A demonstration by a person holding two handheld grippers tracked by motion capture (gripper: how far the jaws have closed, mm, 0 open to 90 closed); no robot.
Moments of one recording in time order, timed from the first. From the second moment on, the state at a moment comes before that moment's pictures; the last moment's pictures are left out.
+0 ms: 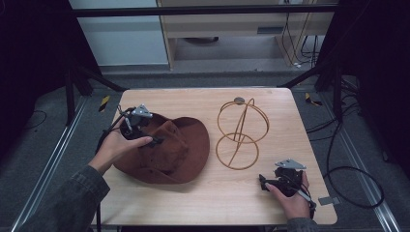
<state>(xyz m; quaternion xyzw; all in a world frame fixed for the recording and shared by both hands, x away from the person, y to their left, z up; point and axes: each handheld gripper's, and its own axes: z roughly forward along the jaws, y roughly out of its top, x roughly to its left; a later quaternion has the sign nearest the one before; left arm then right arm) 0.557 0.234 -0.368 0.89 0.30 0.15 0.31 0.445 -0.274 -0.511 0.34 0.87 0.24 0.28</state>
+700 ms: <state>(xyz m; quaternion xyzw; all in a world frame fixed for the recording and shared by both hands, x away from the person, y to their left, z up) 0.577 0.222 -0.397 0.91 0.32 0.12 0.25 0.445 -0.274 -0.511 0.34 0.87 0.24 0.28</state>
